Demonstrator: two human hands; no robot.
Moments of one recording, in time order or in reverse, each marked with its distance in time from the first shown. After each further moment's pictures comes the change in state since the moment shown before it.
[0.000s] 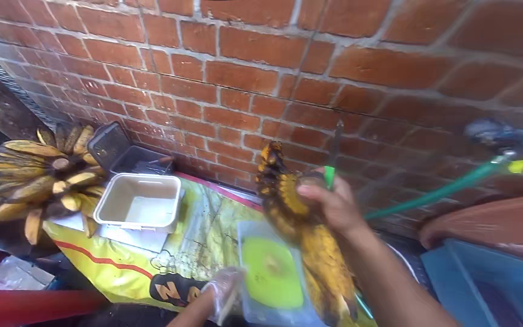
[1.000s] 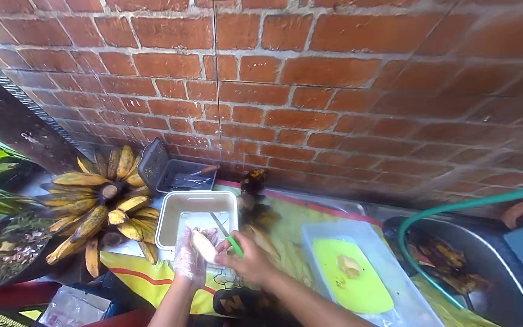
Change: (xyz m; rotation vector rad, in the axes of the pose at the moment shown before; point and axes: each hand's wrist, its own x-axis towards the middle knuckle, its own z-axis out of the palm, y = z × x) left_hand -0.120 0.128 -0.268 -0.762 0.426 0.512; right_hand -0.045 0.075 0.363 0.119 -0.452 0.340
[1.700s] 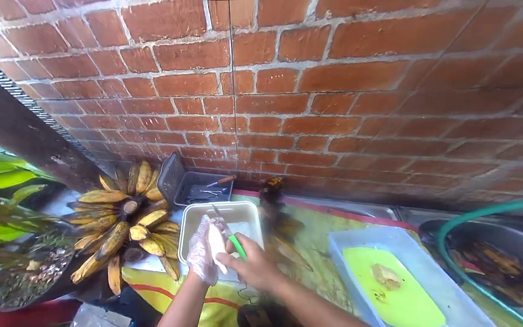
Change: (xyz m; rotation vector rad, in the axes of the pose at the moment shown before) left_hand 0.044 0.049 -0.003 0.165 -0.204 0.098; right_hand 0.043 -0.033 0.047 -0.006 0.032 0.045
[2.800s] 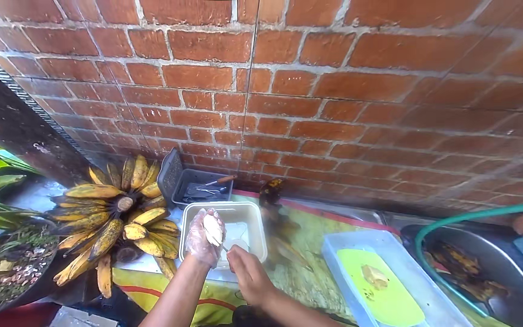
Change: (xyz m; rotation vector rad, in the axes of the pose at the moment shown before) left_hand 0.030 0.027 -0.004 -0.412 -0.013 -0.231; right_hand 0.012 0.050 0.039 -0.221 0.141 -0.333
